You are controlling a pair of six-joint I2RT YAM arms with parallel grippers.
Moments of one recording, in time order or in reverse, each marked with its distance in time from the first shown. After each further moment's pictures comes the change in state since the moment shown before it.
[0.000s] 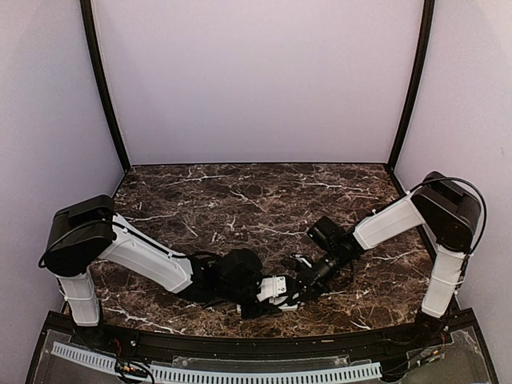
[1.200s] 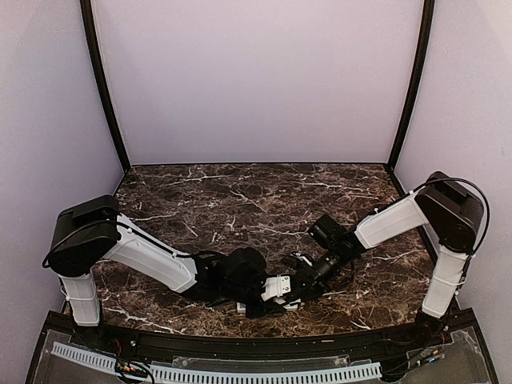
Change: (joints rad) left arm -0.002 0.026 0.036 0.009 0.015 0.016; right arm -0.001 -0.019 0.002 -0.009 0.013 0.008
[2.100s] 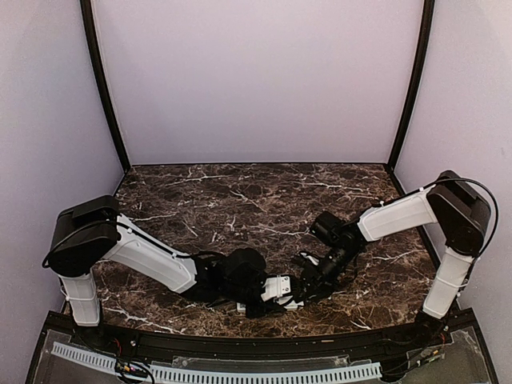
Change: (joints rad) left arm -0.001 0.000 -0.005 0.011 -0.007 0.011; right arm -0.001 -0.058 0.063 -0.276 0.193 -0.053
